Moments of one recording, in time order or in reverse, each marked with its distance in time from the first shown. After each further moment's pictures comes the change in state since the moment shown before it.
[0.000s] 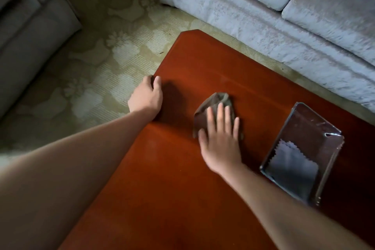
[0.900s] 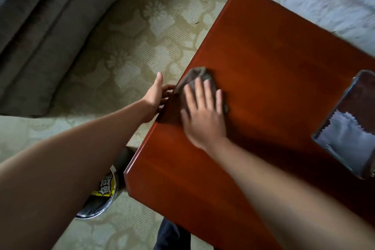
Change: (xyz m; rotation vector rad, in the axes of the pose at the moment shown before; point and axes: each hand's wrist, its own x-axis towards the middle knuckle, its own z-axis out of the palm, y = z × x) left_hand -0.030 -0.136 -0.061 -0.623 -0.512 -0.434; right_hand -0.030 -0.166 0.016 0.106 0.040 -0.238
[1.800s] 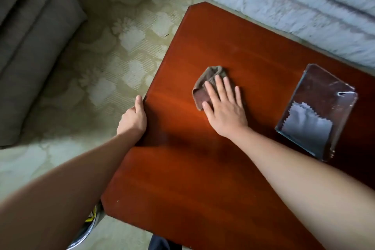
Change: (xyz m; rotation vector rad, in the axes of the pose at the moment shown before) left_hand -0.030 -0.022 0.038 0.562 0.434 0.101; right_hand -0.011 0.137 -0.030 -0.090 -0.076 0.158
